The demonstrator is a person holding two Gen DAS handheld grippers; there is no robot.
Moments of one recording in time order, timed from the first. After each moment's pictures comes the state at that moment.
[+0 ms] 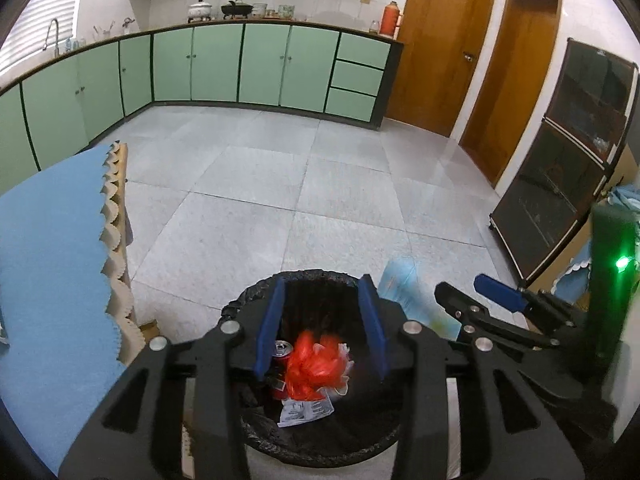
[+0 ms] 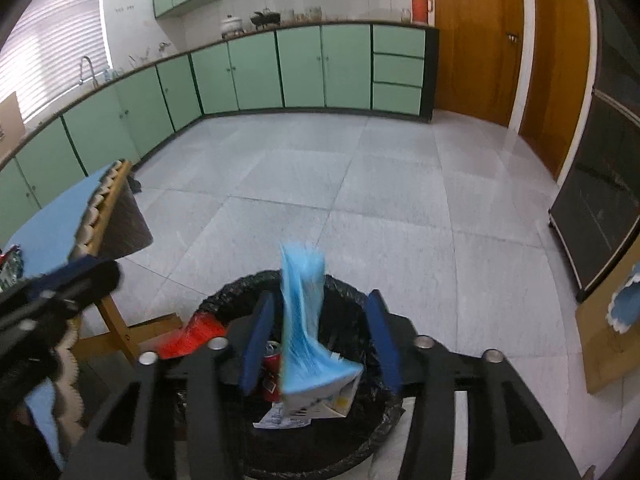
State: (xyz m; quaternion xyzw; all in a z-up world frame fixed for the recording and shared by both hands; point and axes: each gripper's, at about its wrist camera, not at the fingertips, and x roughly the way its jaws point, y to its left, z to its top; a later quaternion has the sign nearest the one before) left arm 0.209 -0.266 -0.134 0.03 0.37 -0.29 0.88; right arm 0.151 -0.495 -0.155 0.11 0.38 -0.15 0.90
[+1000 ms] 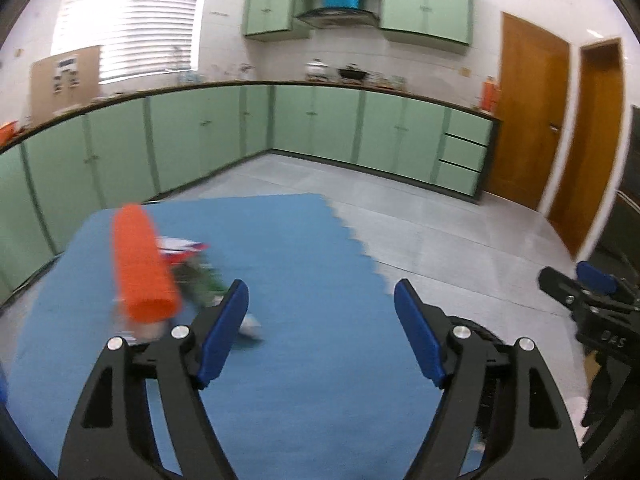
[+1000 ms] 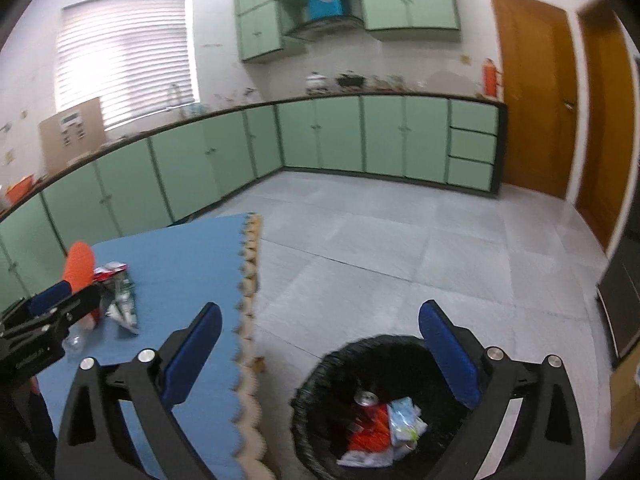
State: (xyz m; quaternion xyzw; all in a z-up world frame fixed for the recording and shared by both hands) left arm 0.172 -0.041 -0.052 0.00 0.27 -0.10 0.96; right arm 0.141 -0.330 -0.048 0.06 0.25 -0.02 0.97
